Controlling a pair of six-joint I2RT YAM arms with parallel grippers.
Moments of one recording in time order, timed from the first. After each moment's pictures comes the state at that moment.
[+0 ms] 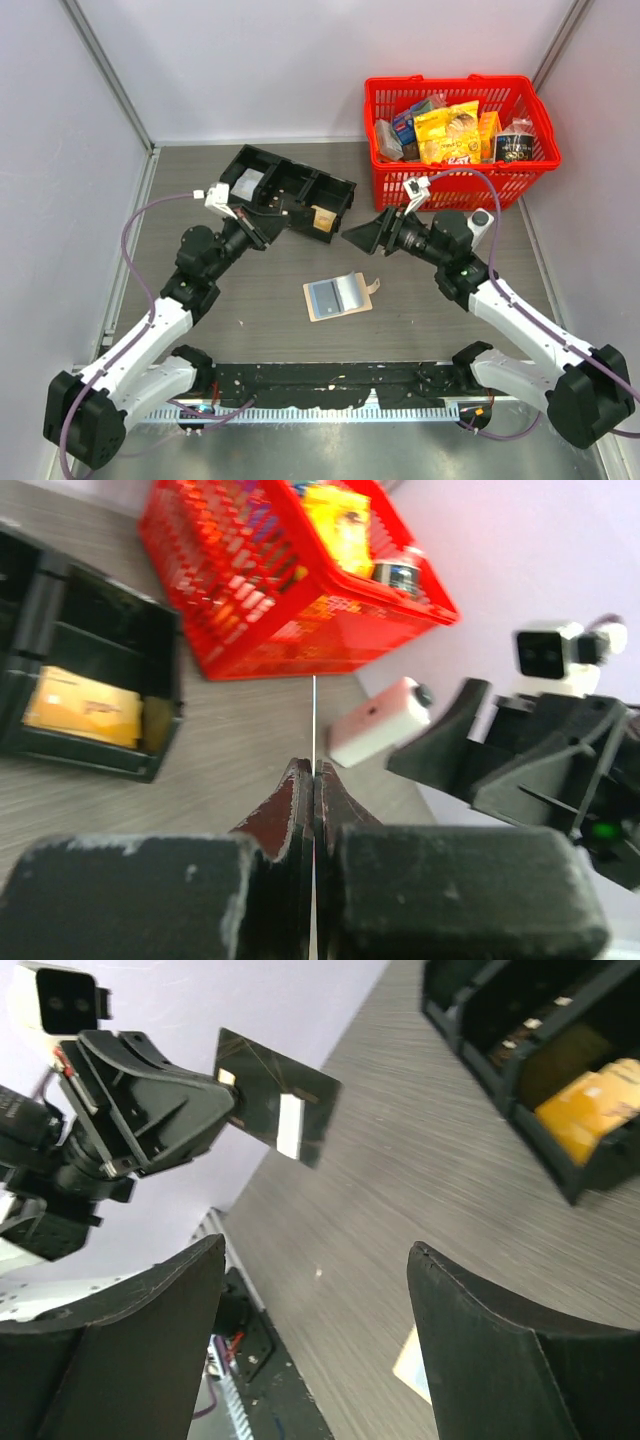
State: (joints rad) left arm -0.47 0.88 0.55 0.41 0.22 -0.81; right arm 0.52 1.02 0.65 0.33 -0.47 0.75
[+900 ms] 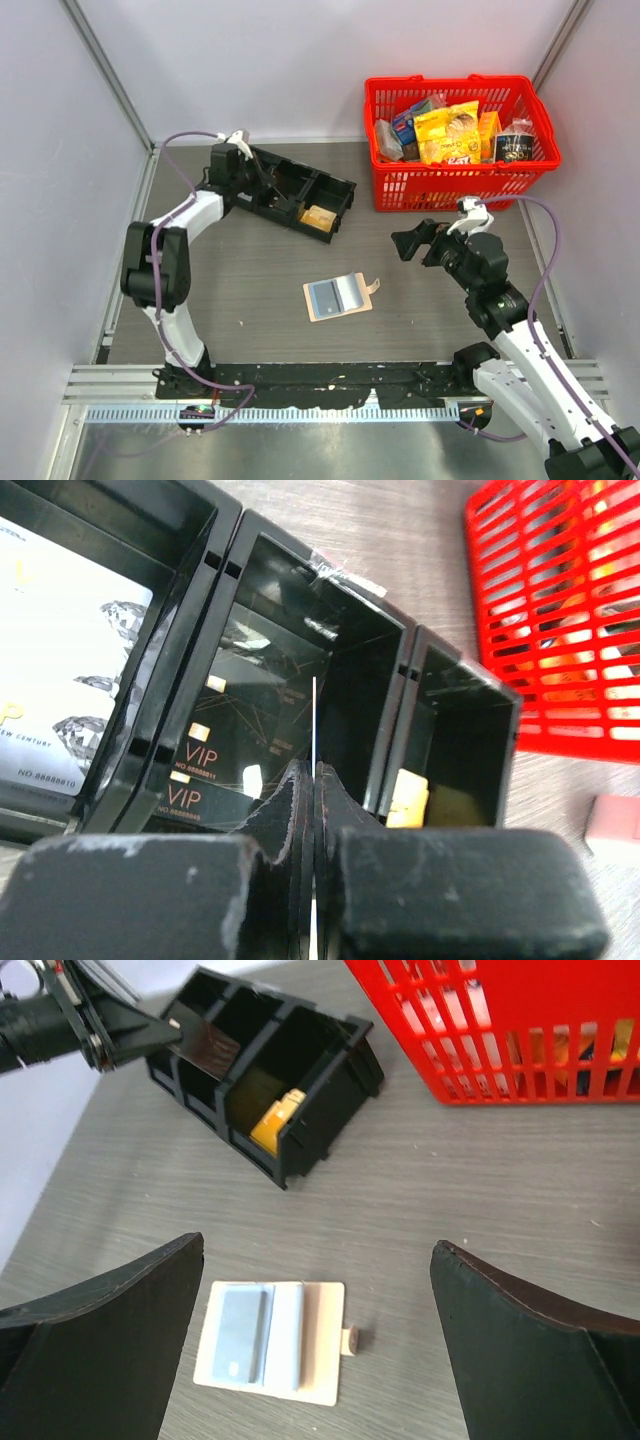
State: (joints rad) left arm -0.18 1.79 1.23 0.10 0.27 -0.51; right arm 0.34 0.65 0.58 -0.12 -0.08 0.46
